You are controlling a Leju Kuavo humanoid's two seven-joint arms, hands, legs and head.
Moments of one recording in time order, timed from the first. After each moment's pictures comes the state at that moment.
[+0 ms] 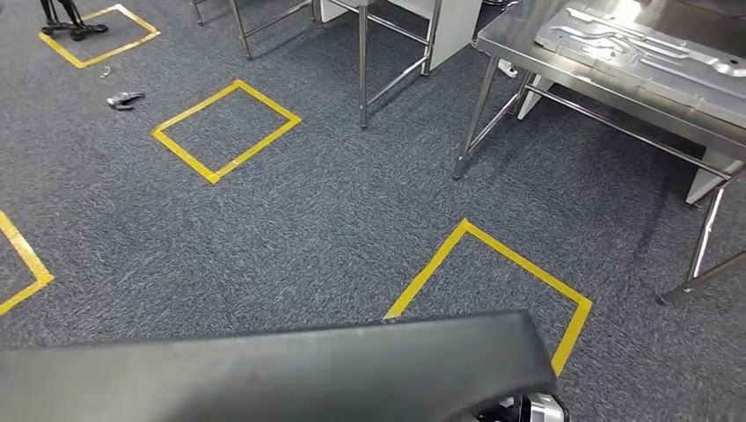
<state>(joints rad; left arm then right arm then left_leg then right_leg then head) -0.07 -0.05 1.14 -0.23 -0.83 0.06 -0.17 -0.16 -0.11 0.55 -1.75 0.12 0.56 -0.69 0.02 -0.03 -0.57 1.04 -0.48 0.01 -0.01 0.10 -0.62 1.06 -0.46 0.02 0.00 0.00</state>
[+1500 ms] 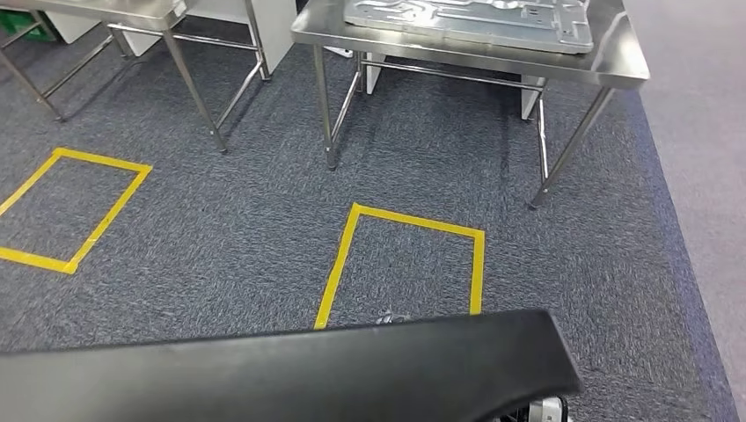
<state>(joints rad) -0.08 -0.01 1.23 -0.25 -0.75 0.09 -0.19 -0.20 -0.09 0.57 -1.72 0.10 0.58 -0.69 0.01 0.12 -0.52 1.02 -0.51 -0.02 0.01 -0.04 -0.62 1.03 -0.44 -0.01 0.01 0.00</state>
